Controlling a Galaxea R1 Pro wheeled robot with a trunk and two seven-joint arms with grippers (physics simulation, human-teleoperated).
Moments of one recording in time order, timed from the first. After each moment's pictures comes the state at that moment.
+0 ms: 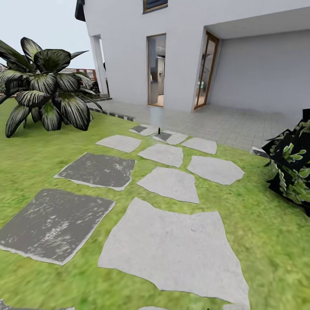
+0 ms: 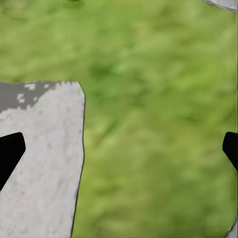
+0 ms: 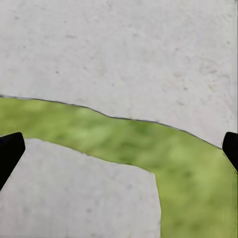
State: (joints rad) left arm -0.28 0.10 0.10 -0.18 0.01 -0.26 0.01; right arm -0.19 -0.05 0.01 -0.40 0.05 -0.32 0.00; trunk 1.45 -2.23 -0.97
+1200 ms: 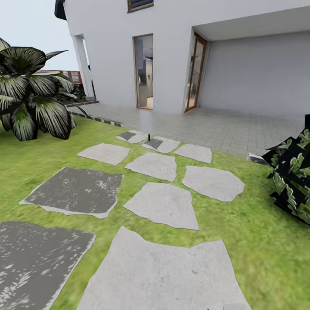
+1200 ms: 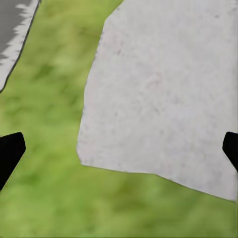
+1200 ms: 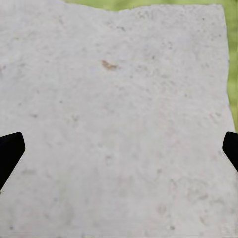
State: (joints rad) left arm -0.28 0.10 0.10 -0.18 0.01 -0.26 0.01; right arm -0.19 -0.05 0.01 -0.40 0.05 -0.32 0.00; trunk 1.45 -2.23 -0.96
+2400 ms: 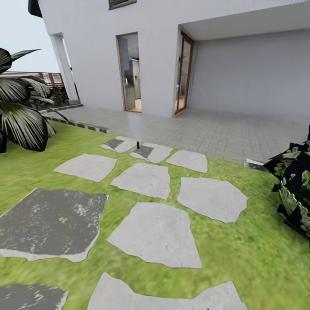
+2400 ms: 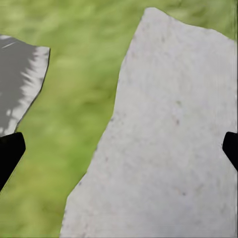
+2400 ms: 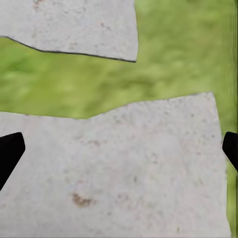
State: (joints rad) left arm -0.28 0.10 0.10 -0.18 0.01 -0.26 0.01; right arm -0.19 -0.05 0.01 -0.40 0.05 -0.32 0.00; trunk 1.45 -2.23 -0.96
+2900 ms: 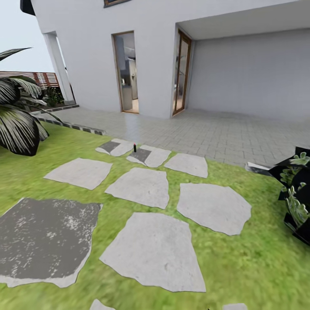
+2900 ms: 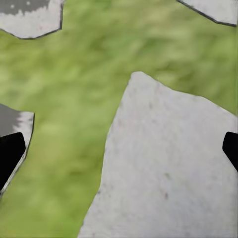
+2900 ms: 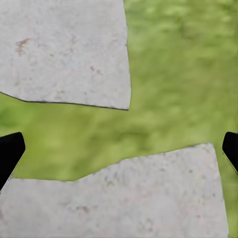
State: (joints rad) left arm -0.28 0.10 0.10 -0.18 0.01 -0.26 0.01; right arm -0.19 -0.05 0.01 -0.40 0.05 -0.32 0.00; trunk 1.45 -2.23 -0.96
